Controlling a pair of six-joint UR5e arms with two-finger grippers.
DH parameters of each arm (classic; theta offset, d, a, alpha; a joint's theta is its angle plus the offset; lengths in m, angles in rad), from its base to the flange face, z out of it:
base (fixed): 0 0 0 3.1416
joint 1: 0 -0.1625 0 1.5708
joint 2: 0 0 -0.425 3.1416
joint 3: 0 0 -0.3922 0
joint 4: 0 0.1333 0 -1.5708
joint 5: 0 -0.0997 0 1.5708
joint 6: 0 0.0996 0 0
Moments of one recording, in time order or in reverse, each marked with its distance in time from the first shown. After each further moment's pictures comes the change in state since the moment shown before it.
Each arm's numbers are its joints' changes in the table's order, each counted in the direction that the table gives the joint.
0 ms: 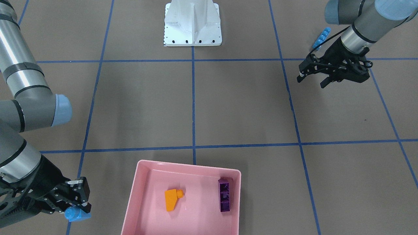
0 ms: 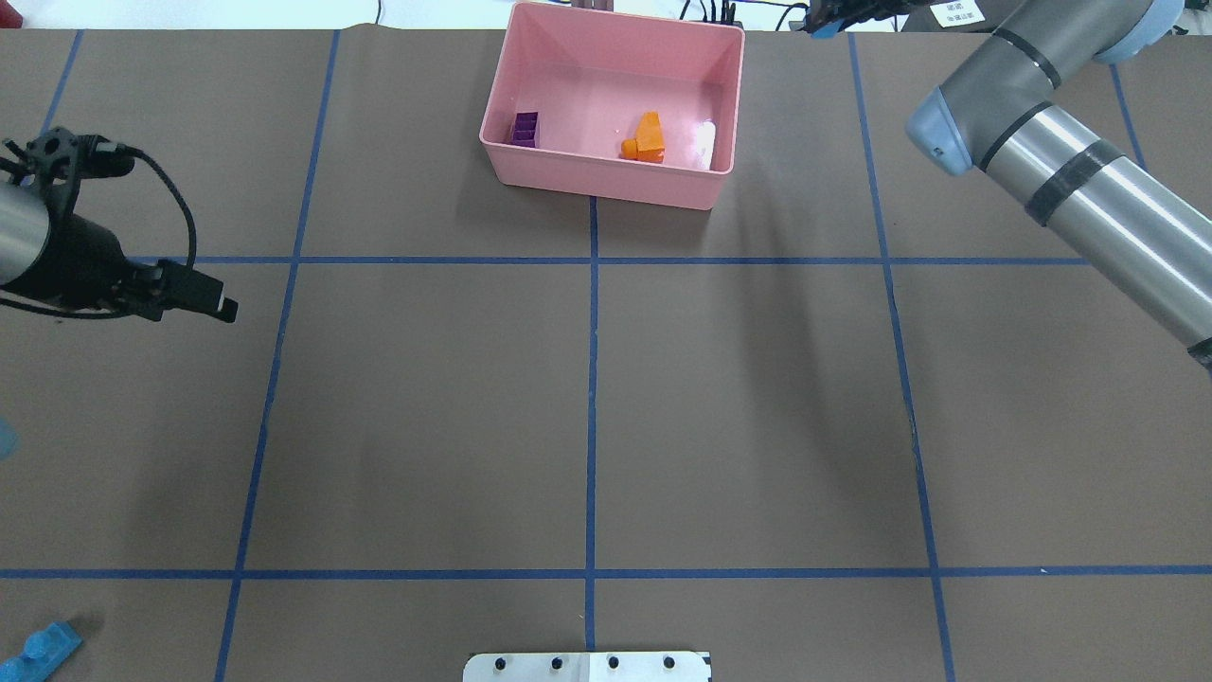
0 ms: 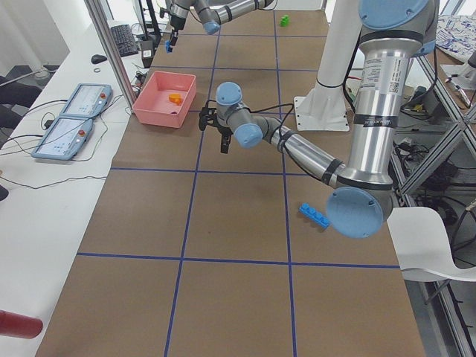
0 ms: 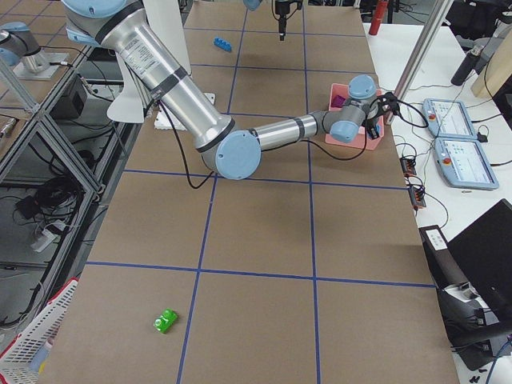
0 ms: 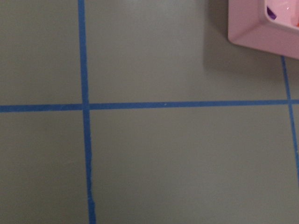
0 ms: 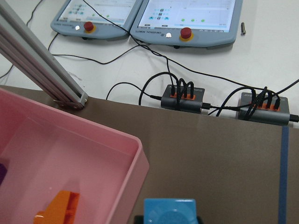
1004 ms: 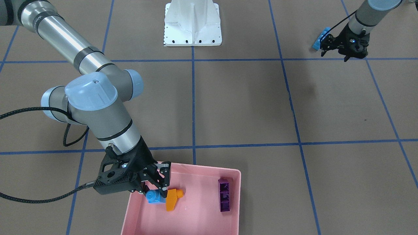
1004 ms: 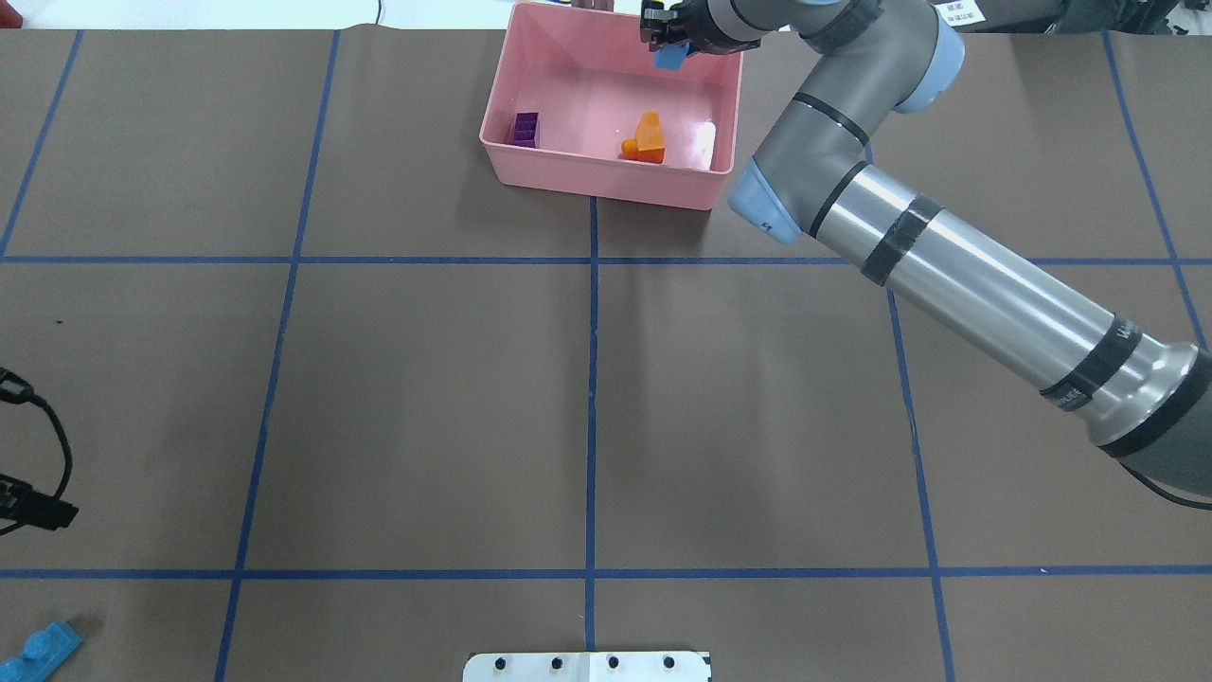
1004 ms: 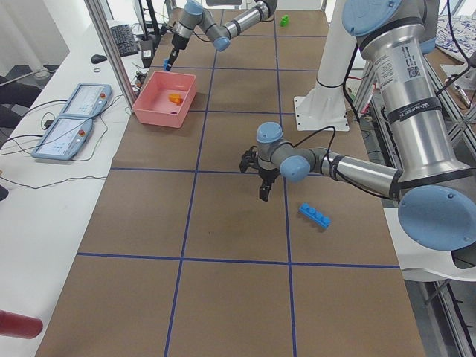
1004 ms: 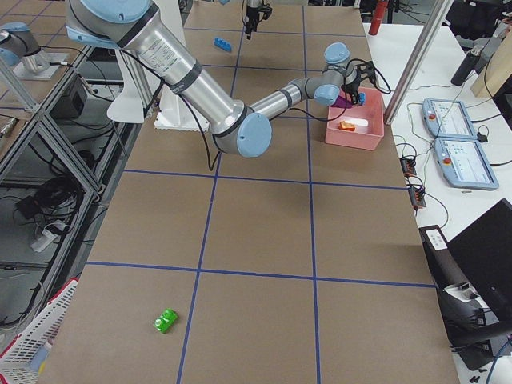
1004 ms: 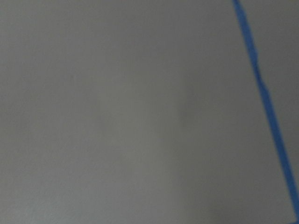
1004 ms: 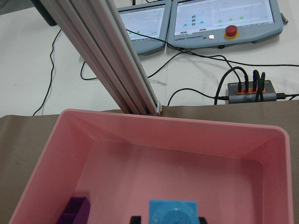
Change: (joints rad) left arm -0.210 -0.467 -0.097 -0.080 -0.160 0.246; right arm 0.223 -0.156 -0.011 -0.079 0.309 0.274
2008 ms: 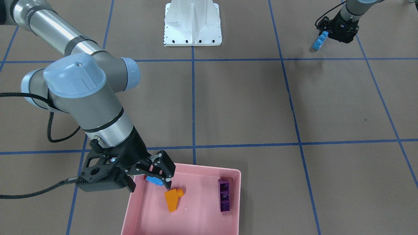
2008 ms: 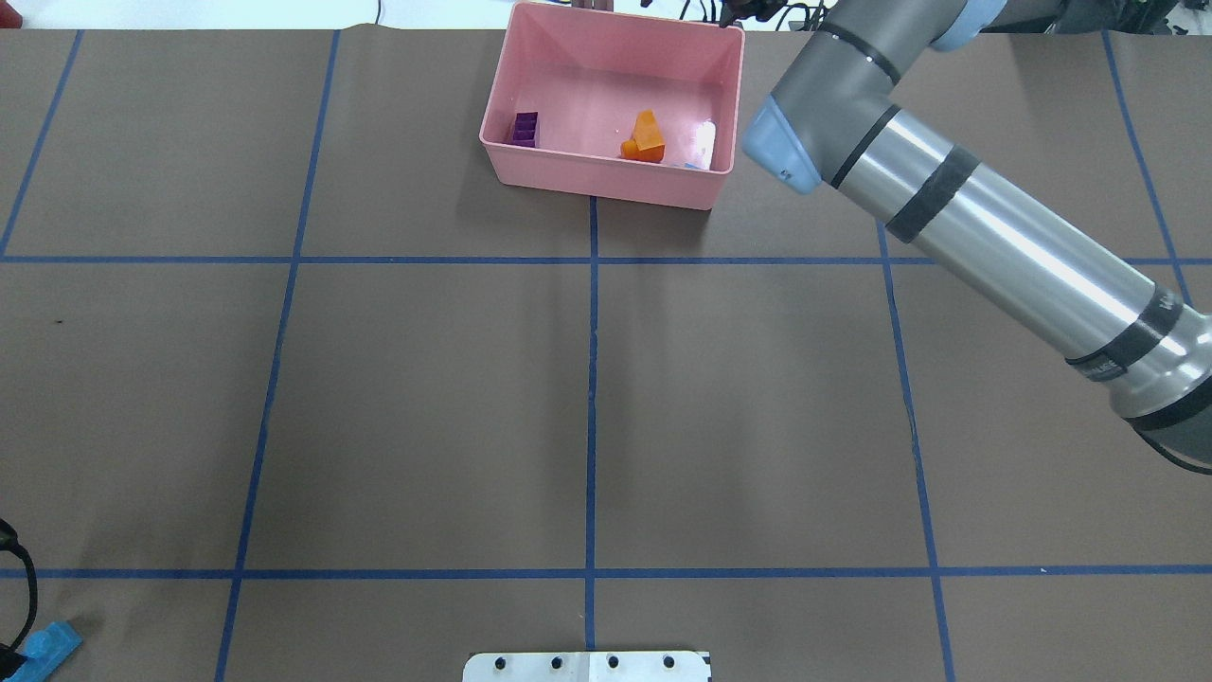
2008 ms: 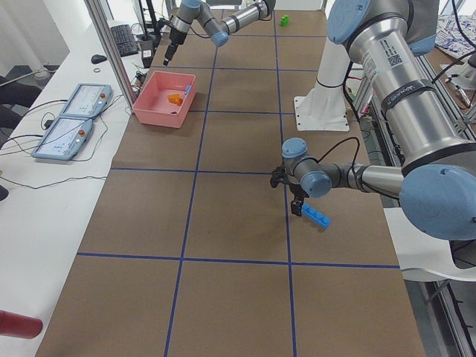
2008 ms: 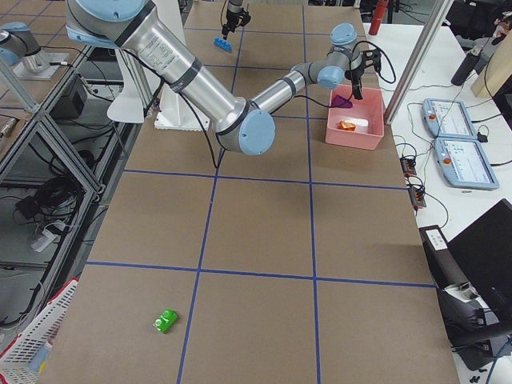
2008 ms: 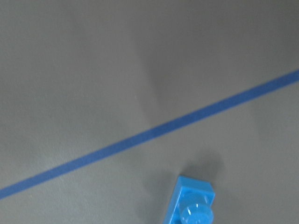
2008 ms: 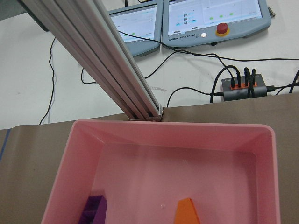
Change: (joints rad) left arm -0.322 -0.180 0.006 -0.165 -0.038 -0.135; right arm -0.091 0.010 0.177 -0.256 -0.166 0.029
